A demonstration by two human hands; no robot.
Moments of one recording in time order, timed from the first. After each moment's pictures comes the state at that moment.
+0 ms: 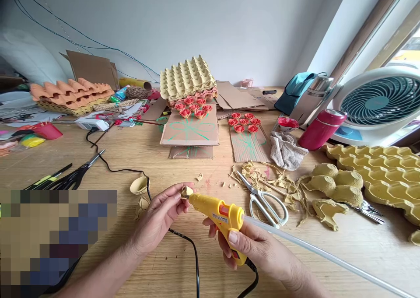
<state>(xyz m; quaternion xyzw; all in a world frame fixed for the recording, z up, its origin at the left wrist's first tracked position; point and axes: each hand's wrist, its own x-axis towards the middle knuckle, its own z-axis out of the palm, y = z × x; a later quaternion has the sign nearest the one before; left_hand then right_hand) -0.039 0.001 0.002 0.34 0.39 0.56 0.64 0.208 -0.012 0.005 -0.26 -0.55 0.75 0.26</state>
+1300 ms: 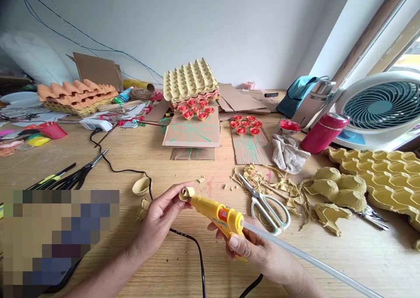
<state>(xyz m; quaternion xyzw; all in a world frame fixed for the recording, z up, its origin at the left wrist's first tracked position) -0.039 -0.005 0.001 0.50 0.43 0.56 0.50 0.215 -0.010 -0.006 -0.33 -0.61 0.67 0.27</state>
